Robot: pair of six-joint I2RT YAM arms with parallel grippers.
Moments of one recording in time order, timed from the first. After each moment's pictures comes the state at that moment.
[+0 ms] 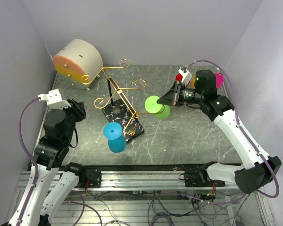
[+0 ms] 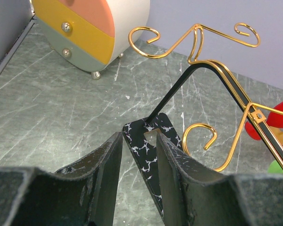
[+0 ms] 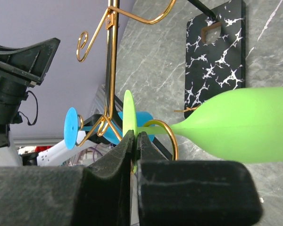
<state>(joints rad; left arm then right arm) -0.30 0.56 0.86 -0.46 -0.34 -0.38 0.41 1.22 1.27 -0.51 -0.64 0.62</state>
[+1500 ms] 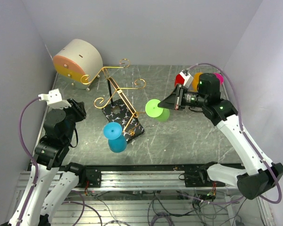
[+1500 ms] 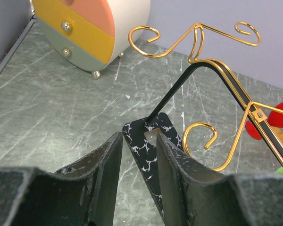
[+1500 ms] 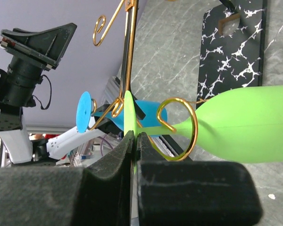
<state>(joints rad) -0.30 0.56 0.86 -0.46 -0.34 -0.38 0.41 1.13 1.22 -0.51 -0.69 0.64</state>
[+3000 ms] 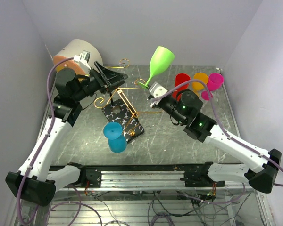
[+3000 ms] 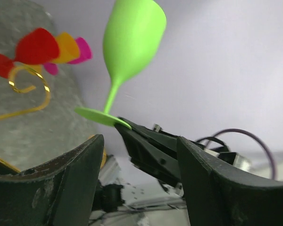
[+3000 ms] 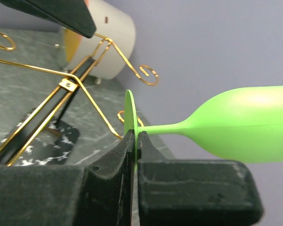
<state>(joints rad) -0.30 1.11 1.19 -0.05 0.60 -1.11 0.90 1.14 1.10 0.10 0.07 -0.58</state>
